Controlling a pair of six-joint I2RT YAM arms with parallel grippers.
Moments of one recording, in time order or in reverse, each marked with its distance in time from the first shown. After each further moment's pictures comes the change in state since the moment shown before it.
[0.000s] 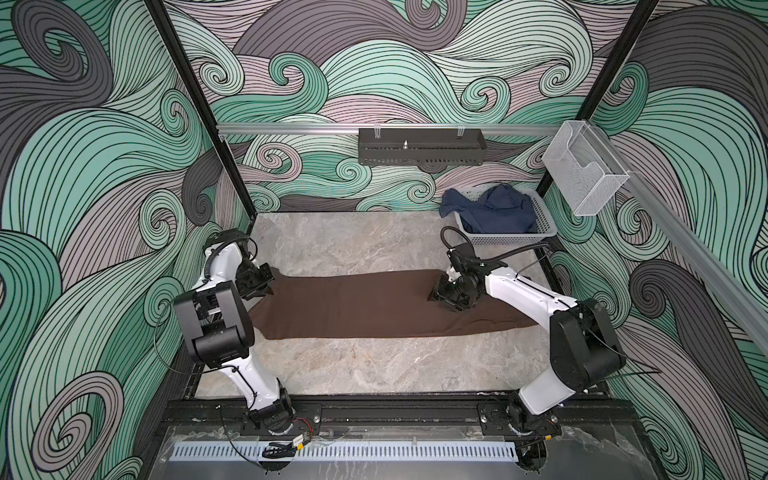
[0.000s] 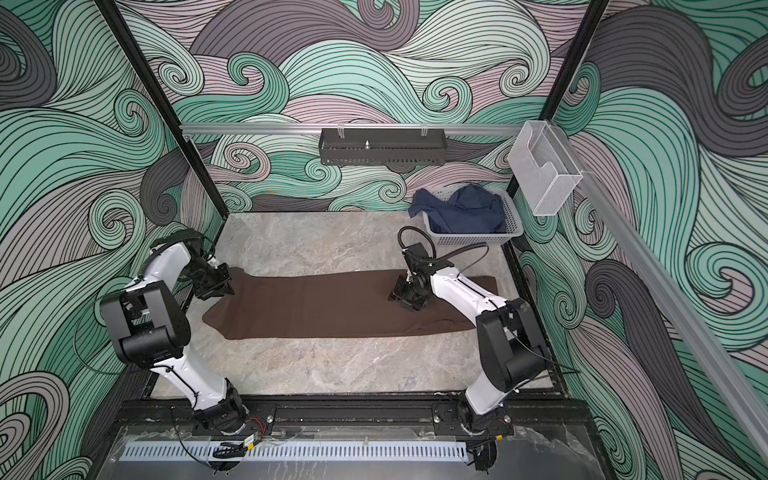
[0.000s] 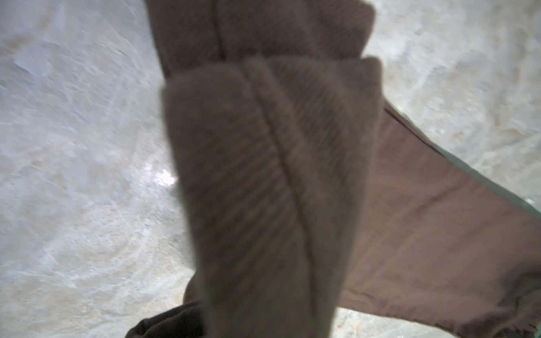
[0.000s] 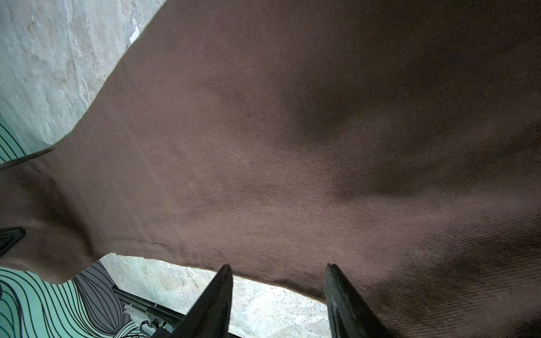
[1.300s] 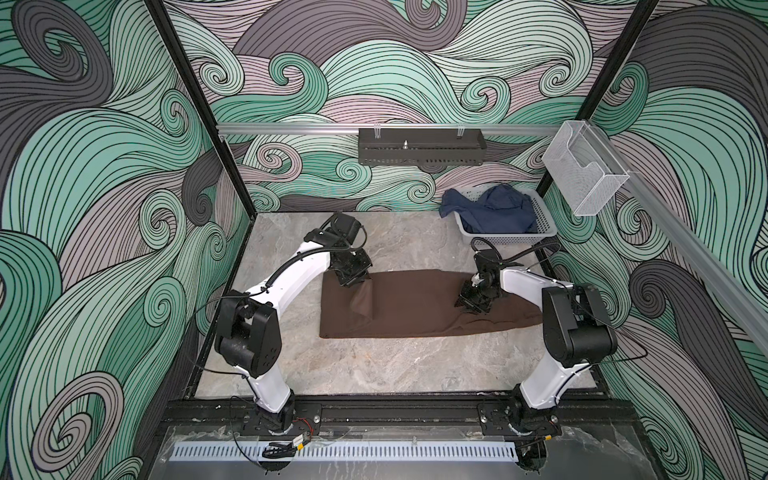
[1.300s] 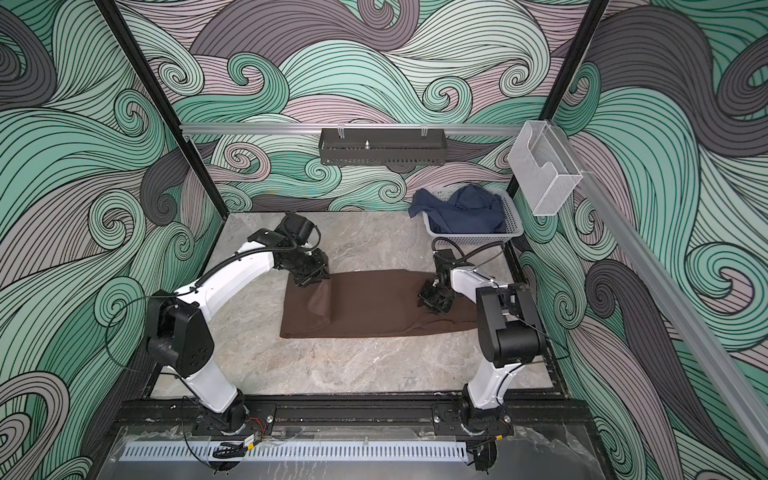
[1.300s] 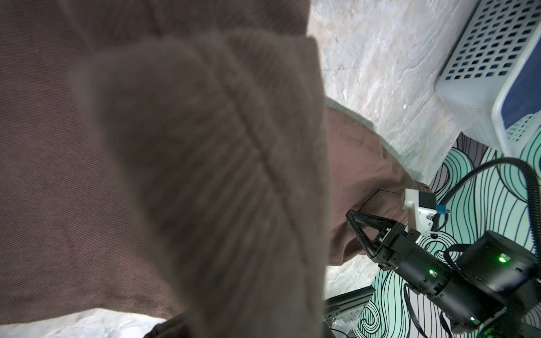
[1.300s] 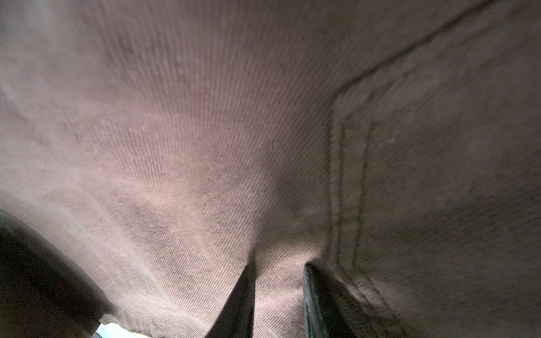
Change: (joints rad) left arm -0.793 -0.015 0.085 0.265 0.119 -0.750; right arm -0.269 0.135 -0.066 0.029 0.005 -0.144
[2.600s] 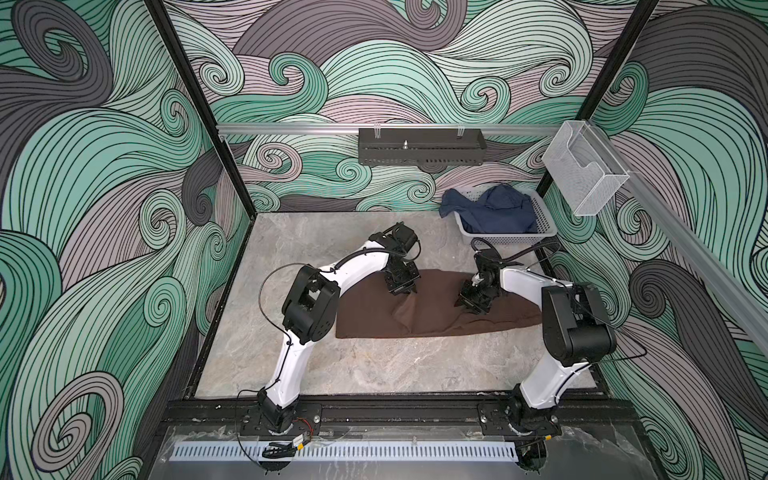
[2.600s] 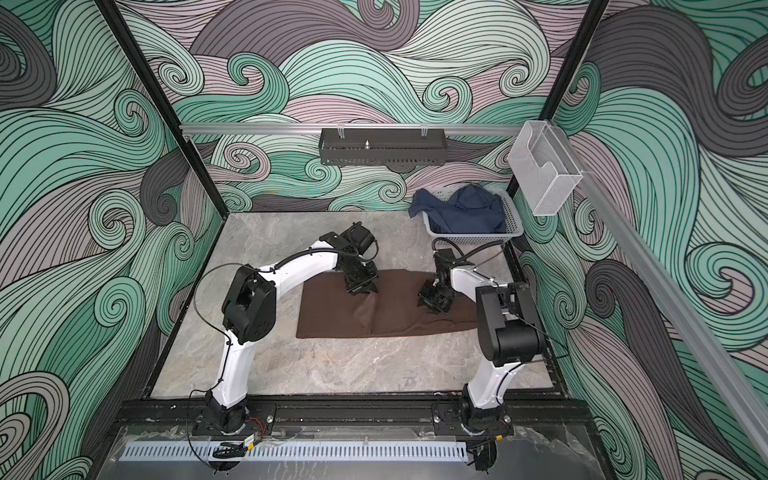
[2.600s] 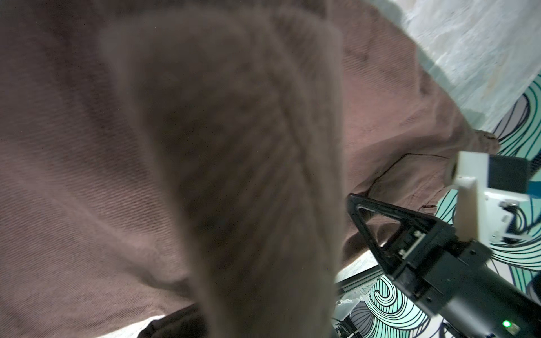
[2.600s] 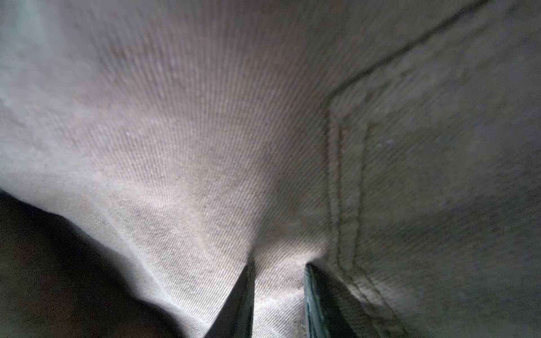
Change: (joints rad) left arm -0.239 0.435 0.346 -0.020 0.087 -0.064; right arm -0.002 0.005 0.008 -0.008 -0.010 0.016
